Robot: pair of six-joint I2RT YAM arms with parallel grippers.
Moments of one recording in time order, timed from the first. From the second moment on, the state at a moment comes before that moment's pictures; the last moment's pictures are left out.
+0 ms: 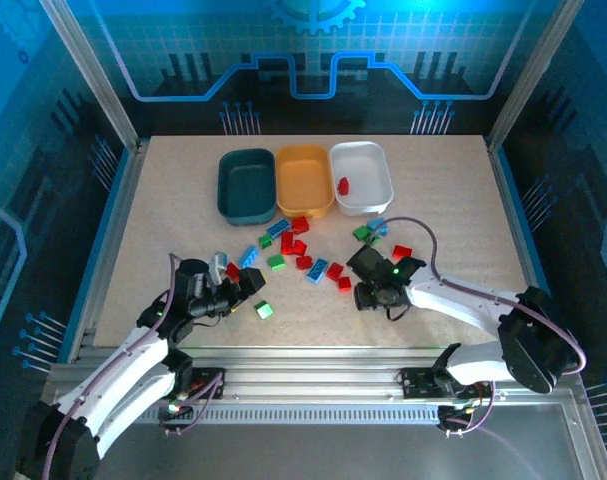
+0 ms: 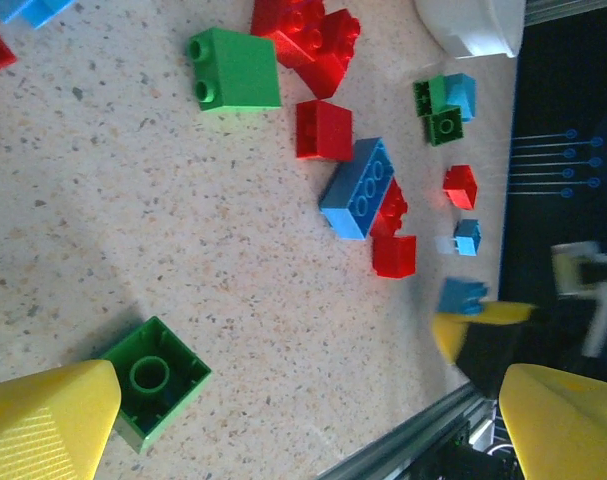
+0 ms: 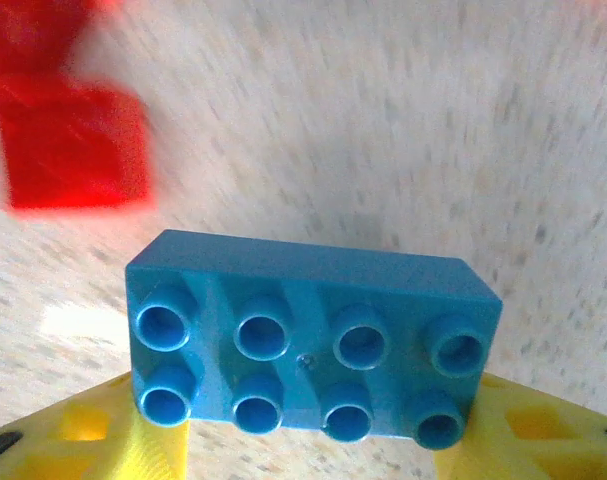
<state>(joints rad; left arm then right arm) -0.35 0.72 0.28 -0.21 0.42 -1.00 0.76 1.32 0.78 -0.75 0.21 0.62</state>
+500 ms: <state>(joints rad) -0.15 0.83 0.50 -0.35 0.30 -0.95 0.62 1.98 1.63 -0.59 0.16 0.32</state>
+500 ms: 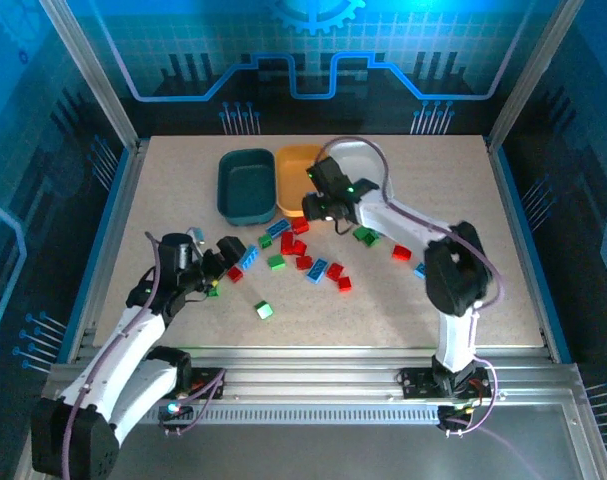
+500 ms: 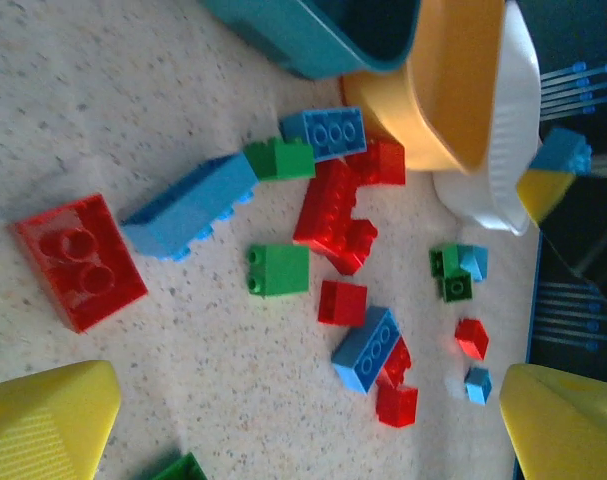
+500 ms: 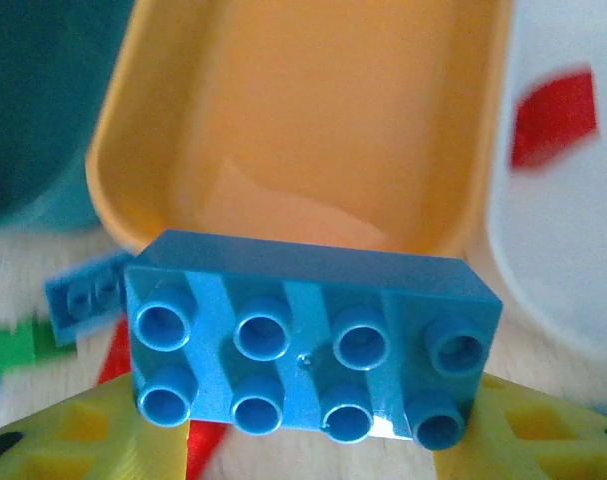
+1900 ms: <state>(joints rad) -0.70 1.09 0.47 -0.55 0.00 -1.27 0.61 1.44 1.04 -0.57 0.08 0.29</state>
